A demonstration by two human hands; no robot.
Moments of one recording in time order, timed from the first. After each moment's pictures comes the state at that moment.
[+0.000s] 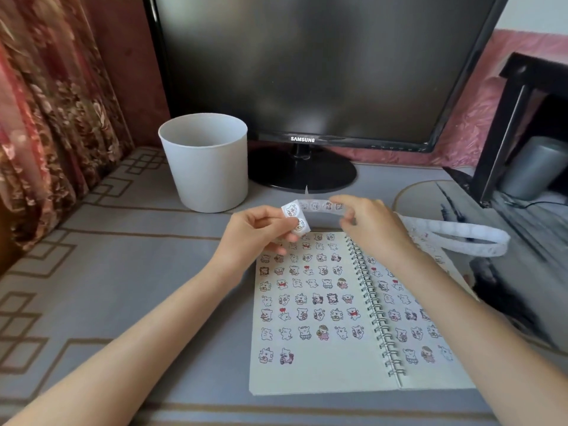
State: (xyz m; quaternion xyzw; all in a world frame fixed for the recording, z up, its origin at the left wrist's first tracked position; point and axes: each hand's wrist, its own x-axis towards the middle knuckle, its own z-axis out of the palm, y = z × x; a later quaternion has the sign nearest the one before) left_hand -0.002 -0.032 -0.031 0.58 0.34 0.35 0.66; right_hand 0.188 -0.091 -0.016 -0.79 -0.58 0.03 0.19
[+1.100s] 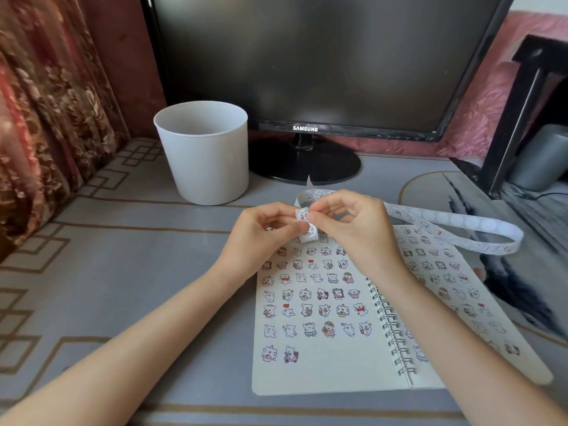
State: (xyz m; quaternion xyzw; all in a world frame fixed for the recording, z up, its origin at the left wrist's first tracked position) left_hand 0.000 -0.034 -0.045 0.70 0.30 0.37 0.54; right_hand 0.143 -0.102 -0.025 -0.63 -0.53 0.18 0.54
